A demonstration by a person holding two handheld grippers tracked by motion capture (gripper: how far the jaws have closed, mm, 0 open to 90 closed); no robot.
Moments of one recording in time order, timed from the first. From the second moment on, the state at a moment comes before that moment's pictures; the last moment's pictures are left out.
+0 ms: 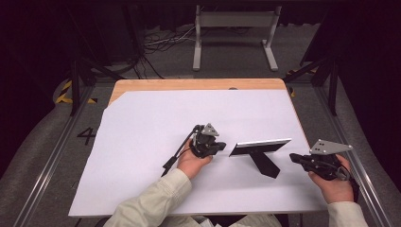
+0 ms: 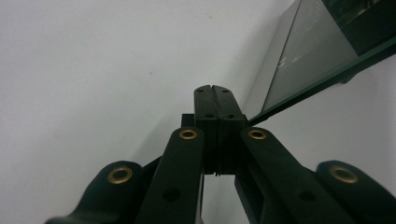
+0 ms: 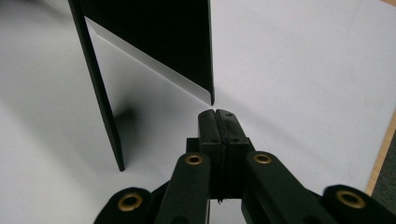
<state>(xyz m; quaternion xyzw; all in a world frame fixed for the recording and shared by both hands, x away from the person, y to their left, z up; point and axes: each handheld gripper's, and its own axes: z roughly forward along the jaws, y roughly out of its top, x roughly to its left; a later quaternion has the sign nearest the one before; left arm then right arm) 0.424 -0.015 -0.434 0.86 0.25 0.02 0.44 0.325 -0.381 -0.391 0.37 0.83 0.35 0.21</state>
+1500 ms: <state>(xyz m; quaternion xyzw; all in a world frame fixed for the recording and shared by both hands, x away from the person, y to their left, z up) 0.394 -0.046 -0.437 0.92 0.12 -0.01 0.38 0.309 -0.392 -0.370 0.40 0.82 0.36 0.20</state>
